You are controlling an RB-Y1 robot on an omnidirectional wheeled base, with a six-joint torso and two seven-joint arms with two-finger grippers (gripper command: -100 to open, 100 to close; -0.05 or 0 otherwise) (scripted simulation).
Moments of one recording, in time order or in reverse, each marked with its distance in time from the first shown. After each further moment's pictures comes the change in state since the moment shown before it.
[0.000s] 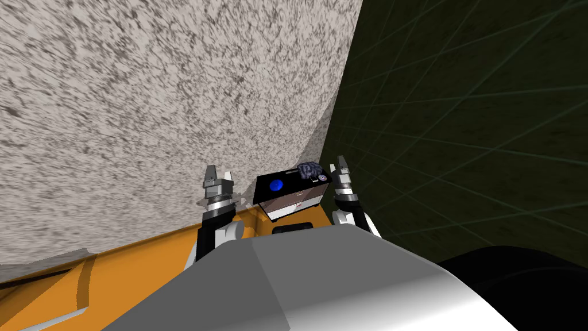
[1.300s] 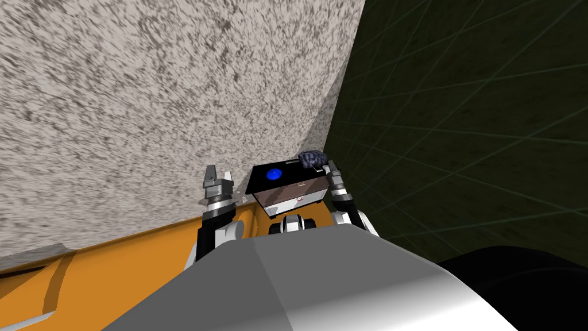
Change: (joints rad) left arm 0.000 0.000 0.000 0.000 0.000 0.000 0.000; right arm -0.012 -0.054 0.031 0.050 0.070 0.057 -0.002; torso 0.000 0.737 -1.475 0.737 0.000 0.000
